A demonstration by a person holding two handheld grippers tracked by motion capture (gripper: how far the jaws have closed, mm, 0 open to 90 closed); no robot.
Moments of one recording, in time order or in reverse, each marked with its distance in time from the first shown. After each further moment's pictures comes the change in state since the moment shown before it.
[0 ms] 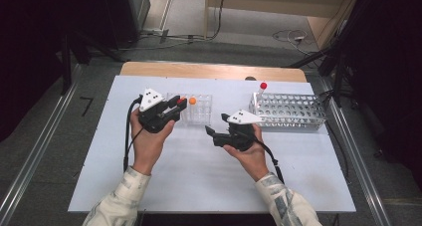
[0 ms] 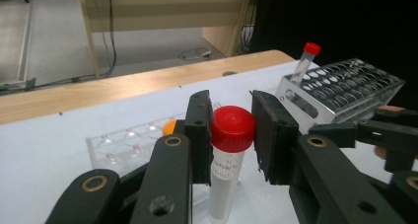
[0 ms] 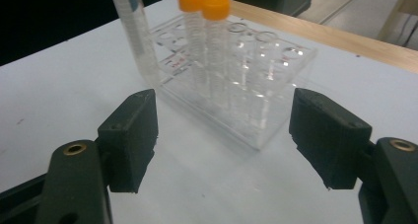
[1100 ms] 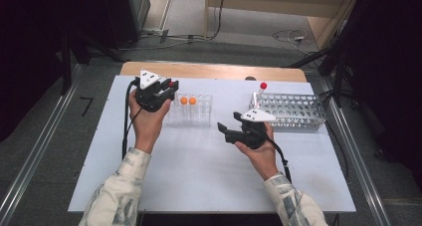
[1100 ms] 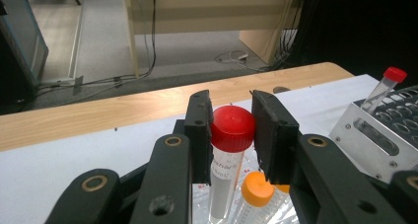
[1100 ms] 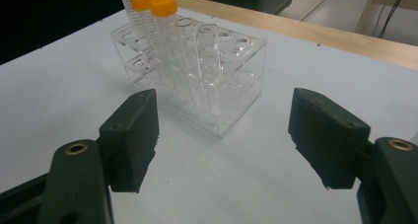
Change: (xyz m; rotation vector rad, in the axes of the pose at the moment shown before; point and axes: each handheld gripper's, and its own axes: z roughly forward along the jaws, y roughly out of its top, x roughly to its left) left arm 0.027 0.013 0.035 0.019 0.133 0.002; right arm -0.023 -0.006 -0.012 -0.004 -0.038 0.039
